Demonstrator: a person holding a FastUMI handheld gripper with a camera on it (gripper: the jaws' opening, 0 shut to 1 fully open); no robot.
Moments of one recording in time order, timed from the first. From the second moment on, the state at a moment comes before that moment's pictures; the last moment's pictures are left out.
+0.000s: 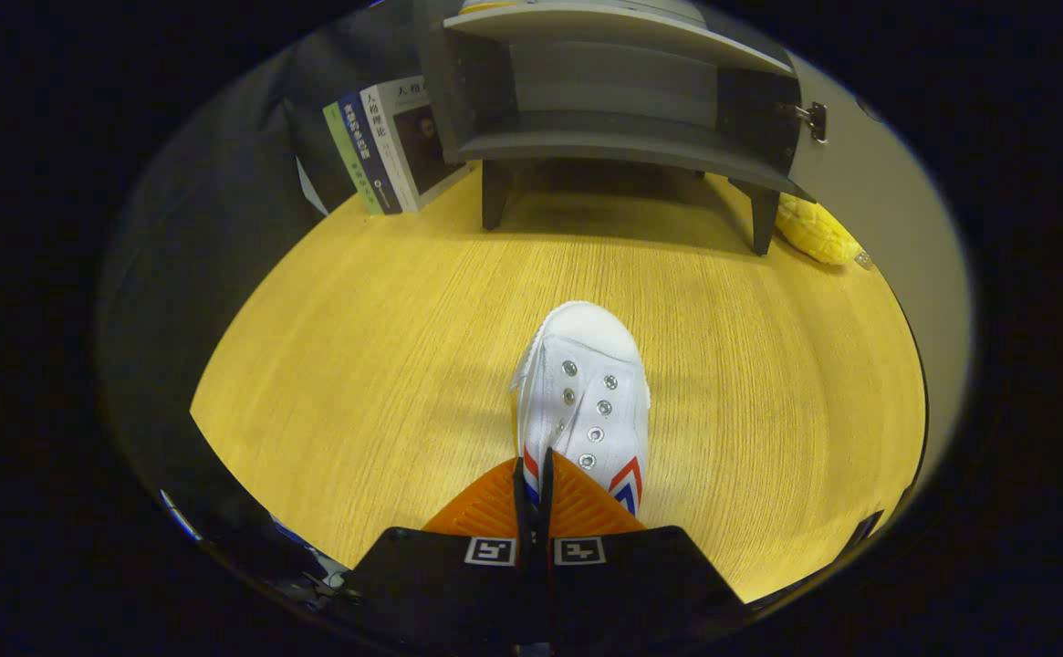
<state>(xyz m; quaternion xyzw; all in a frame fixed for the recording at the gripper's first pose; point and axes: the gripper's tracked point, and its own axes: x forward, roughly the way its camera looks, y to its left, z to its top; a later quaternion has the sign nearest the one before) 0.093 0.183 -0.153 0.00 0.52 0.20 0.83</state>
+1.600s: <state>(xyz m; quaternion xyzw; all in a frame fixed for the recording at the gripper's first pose) 0.298 0.153 0.150 0.08 0.27 0.21 0.94</state>
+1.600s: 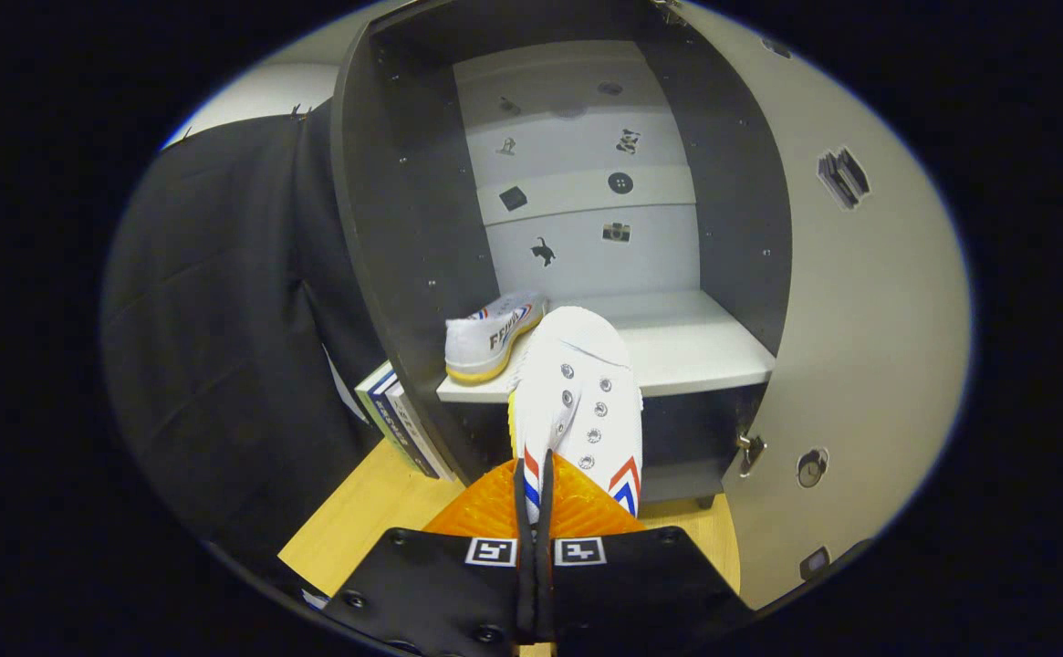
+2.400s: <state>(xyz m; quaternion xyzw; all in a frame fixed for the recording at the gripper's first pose) 0.471 0.153 0.185 0.05 0.22 0.15 0.96</state>
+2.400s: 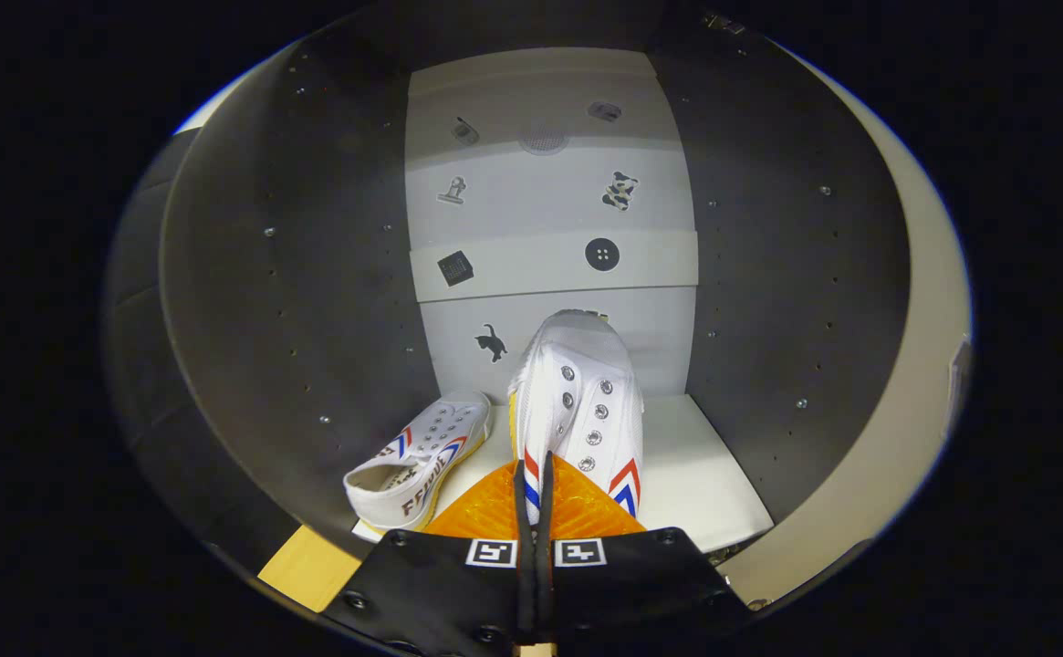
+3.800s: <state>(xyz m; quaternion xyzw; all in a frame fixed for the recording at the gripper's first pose) 0.440 0.166 0.198 0.03 0.19 0.13 0.97</state>
